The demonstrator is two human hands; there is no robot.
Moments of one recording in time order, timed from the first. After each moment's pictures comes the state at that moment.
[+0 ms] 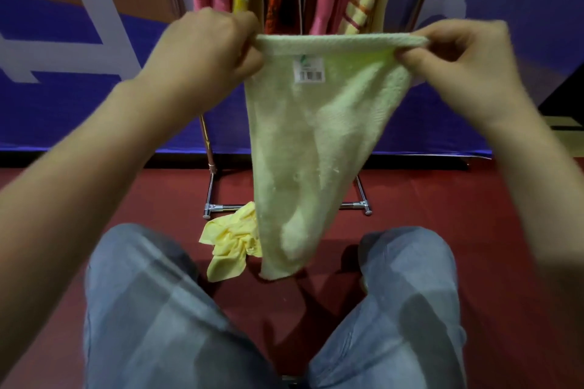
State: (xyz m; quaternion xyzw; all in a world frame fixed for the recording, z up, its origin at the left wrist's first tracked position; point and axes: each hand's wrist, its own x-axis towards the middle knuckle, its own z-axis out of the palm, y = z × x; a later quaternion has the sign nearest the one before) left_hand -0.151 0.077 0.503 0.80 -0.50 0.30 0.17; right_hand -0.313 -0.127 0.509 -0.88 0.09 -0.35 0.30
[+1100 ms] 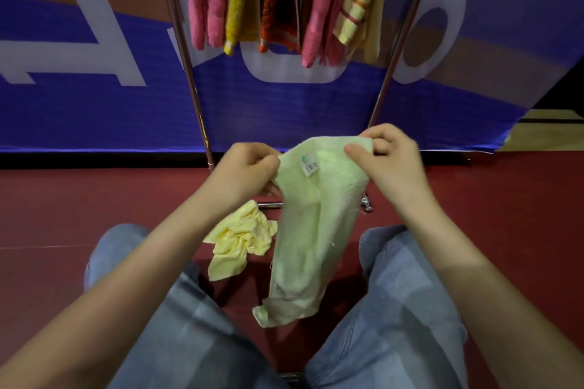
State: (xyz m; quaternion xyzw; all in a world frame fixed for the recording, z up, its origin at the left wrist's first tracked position) left_hand -0.213 0.071 0.416 0.79 -0.25 -0.24 0.51; right_hand -0.313 -0.088 0.407 -0.76 0.23 -0.29 0.54
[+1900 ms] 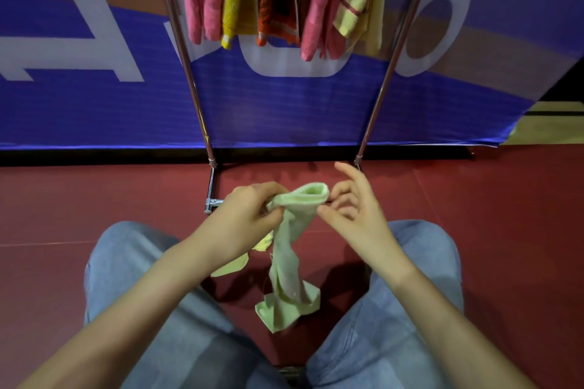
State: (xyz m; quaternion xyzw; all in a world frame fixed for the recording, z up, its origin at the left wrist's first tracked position) left_hand -0.232 0.092 0.381 0.82 -0.42 -0.17 0.35; right_hand -0.338 -0.052 0.349 -0.74 0.17 -0.20 0.62
